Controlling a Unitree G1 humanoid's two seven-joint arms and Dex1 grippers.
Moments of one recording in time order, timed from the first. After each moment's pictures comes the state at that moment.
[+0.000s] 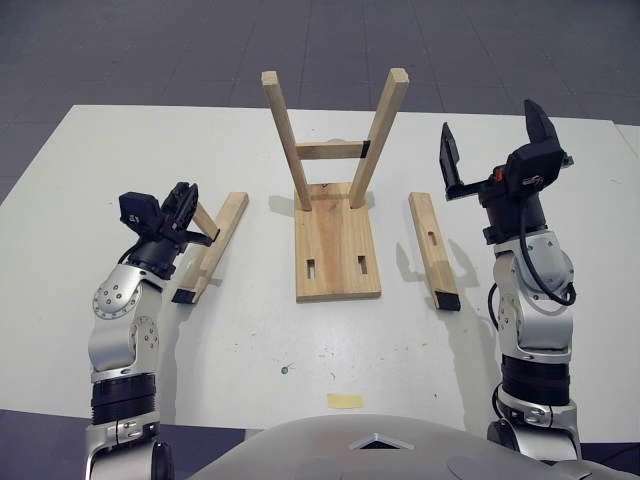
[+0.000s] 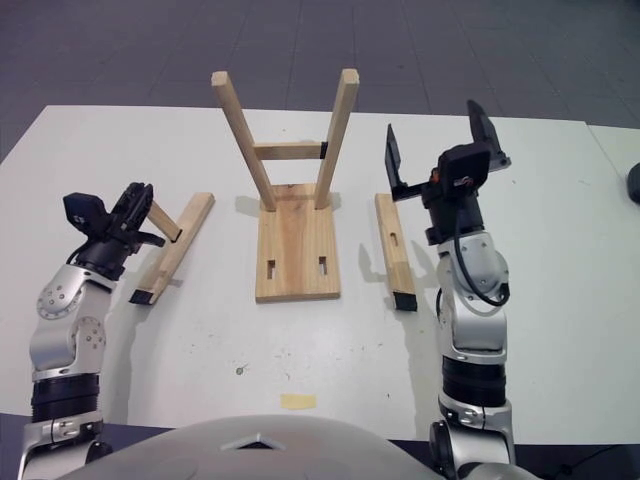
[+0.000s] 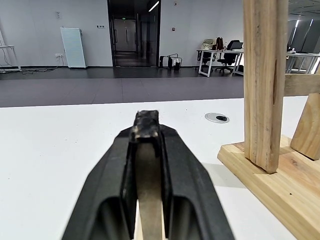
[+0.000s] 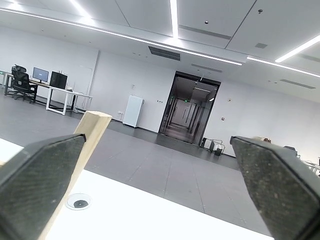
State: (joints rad) left arm 0.01 0.36 0.23 -0.06 -0.39 0.09 -0.40; right arm -0.13 -0.24 -0.11 -0.33 0.07 0.03 0.20
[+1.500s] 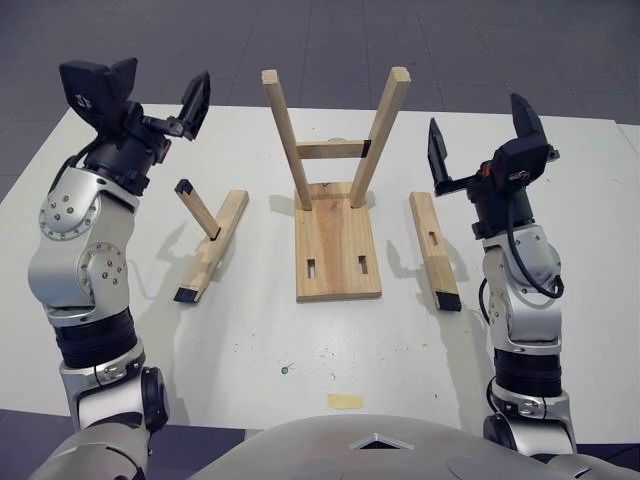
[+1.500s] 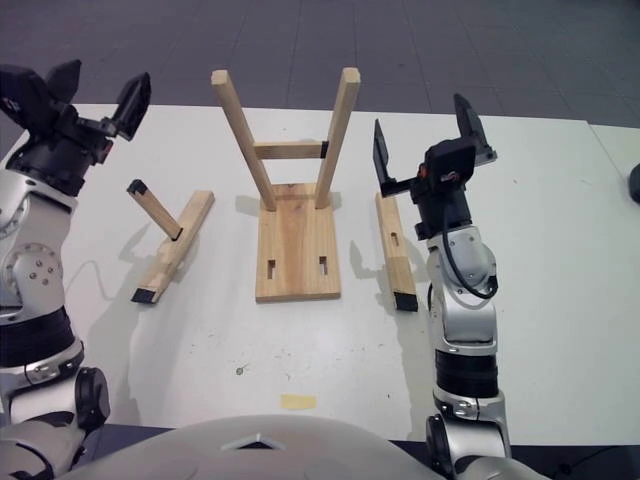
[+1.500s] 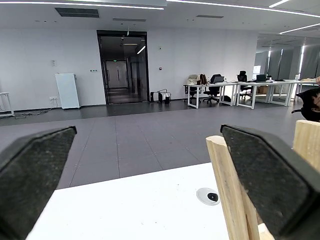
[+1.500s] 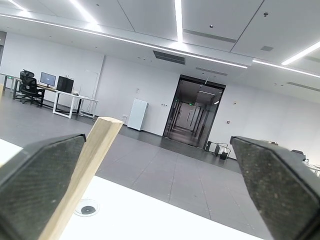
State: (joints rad) left arm -0.40 0.46 0.34 -0.29 -0.52 0.51 -0.29; right arm -0.16 -0.23 -0.07 -0.30 0.06 0.00 0.18
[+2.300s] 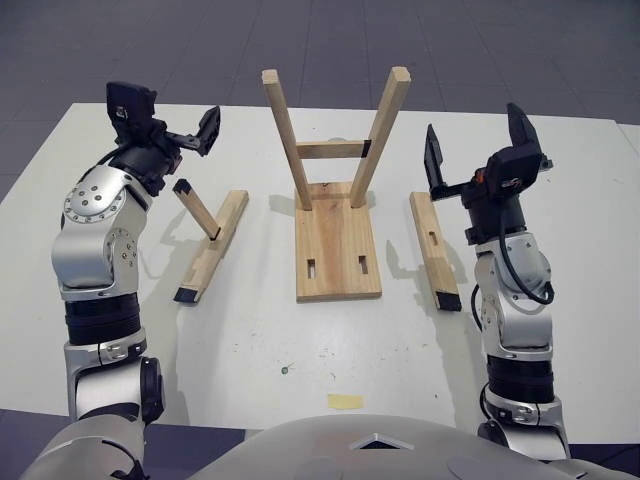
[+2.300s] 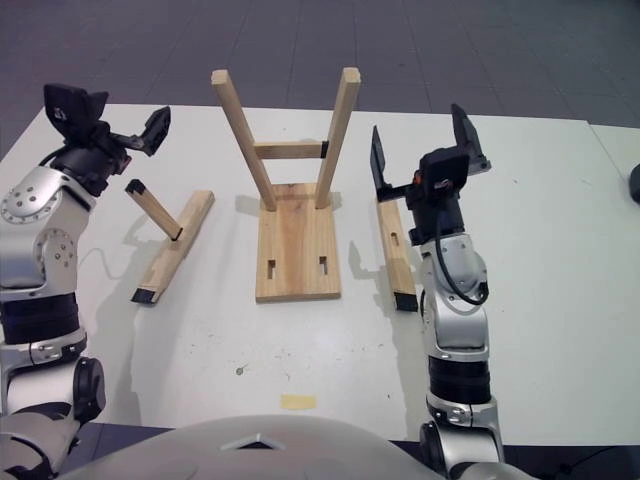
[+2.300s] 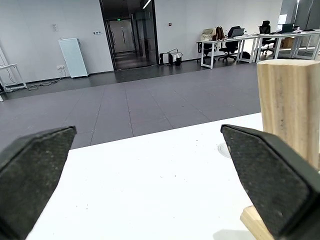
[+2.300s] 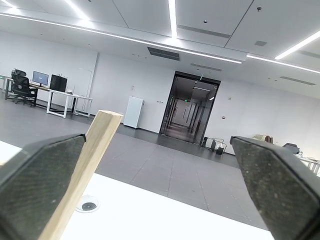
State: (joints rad) left arm -0.42 0.49 0.21 -0.08 -0.33 0.48 -0.33; right arm -0.13 -0.19 -0.05 -0.31 0.03 0.00 0.15
